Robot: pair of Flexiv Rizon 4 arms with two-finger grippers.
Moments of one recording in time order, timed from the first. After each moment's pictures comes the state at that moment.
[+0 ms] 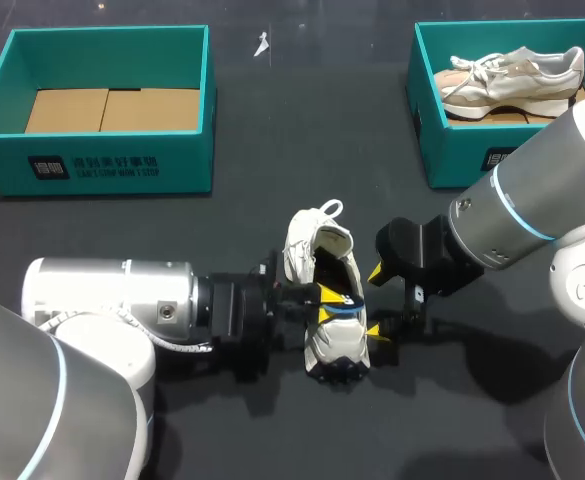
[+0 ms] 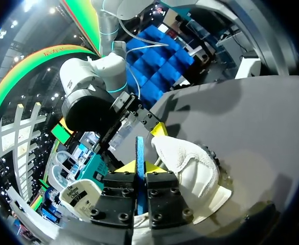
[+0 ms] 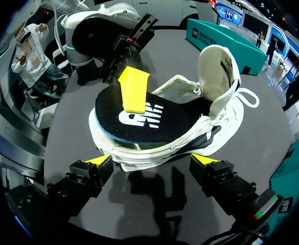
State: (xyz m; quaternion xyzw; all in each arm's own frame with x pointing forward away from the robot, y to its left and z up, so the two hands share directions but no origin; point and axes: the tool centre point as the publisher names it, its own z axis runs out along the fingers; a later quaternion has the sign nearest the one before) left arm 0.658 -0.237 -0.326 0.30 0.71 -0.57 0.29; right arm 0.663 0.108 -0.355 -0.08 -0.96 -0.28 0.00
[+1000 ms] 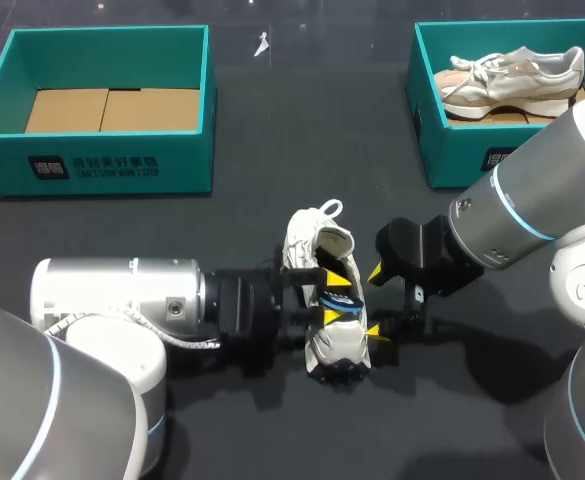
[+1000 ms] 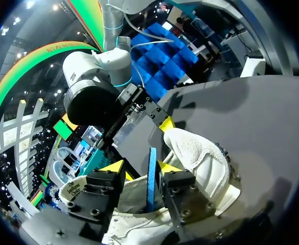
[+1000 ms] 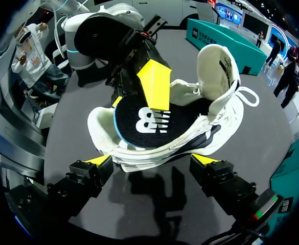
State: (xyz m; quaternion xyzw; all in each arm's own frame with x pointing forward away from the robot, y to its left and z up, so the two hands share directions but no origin) left arm 0.668 -0.245 -0.323 0.28 0.72 -0.57 0.29; right arm 0.663 0.108 -0.355 -0.08 -0.96 -0.28 0.00
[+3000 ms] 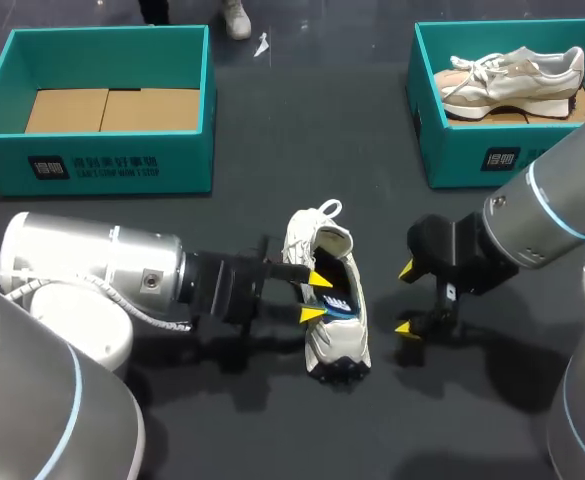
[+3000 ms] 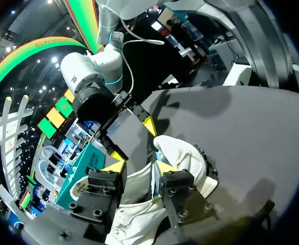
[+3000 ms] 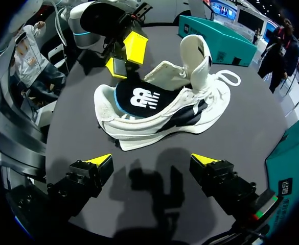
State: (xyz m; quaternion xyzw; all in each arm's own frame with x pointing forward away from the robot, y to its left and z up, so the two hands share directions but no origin) left arm 0.658 -0.212 -0.310 0.32 0.75 -0.53 0.23; right arm 0.661 0.060 -0.348 -0.10 -0.96 -0.26 -0.01
